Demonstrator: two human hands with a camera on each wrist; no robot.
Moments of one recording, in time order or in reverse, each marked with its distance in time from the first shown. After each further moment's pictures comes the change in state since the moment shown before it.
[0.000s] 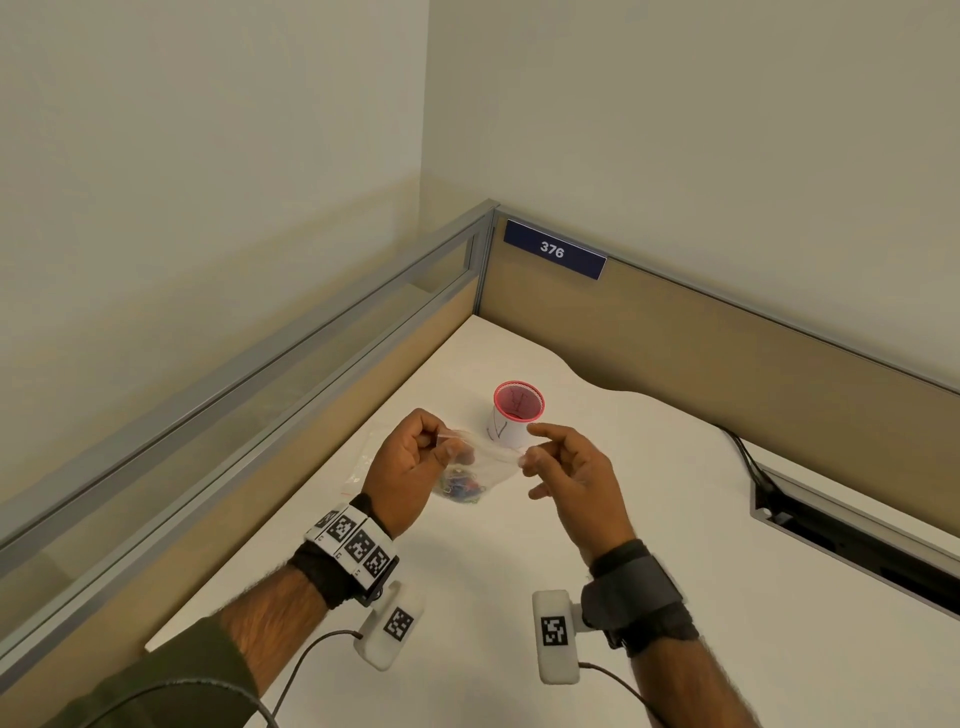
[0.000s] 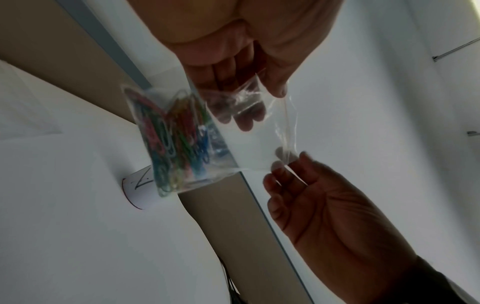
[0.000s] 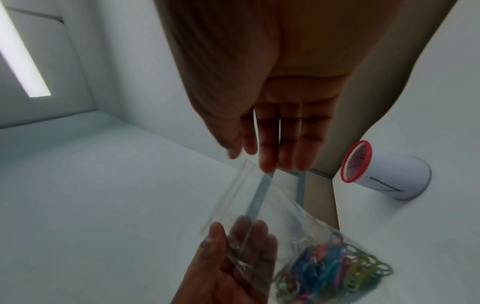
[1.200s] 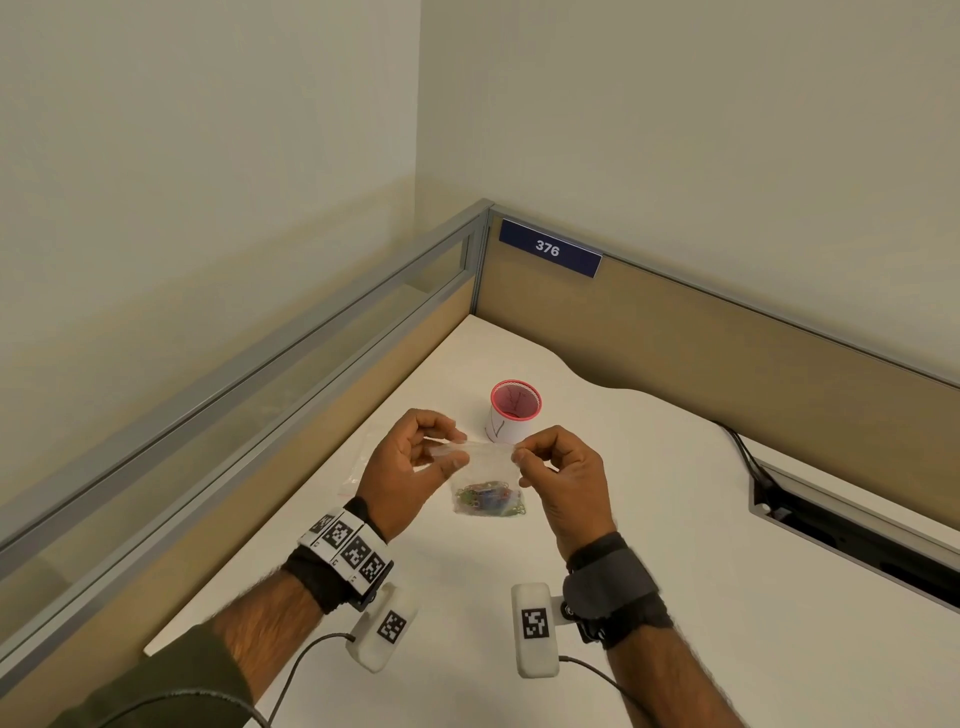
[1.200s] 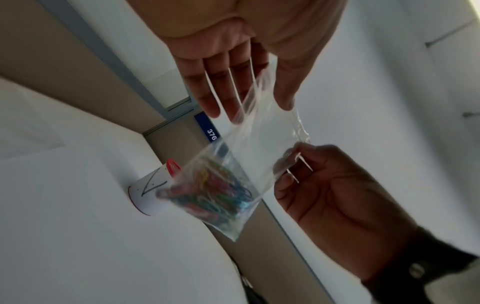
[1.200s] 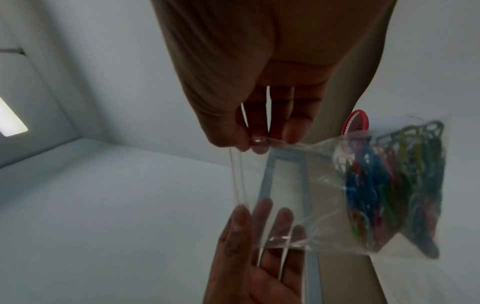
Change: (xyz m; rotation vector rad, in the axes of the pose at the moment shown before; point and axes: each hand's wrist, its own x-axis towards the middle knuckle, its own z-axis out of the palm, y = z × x) left_hand -0.004 0.001 -0.005 0.136 -0.025 0.043; right_hand 0.001 0.005 0.016 0.118 0.110 -0.020
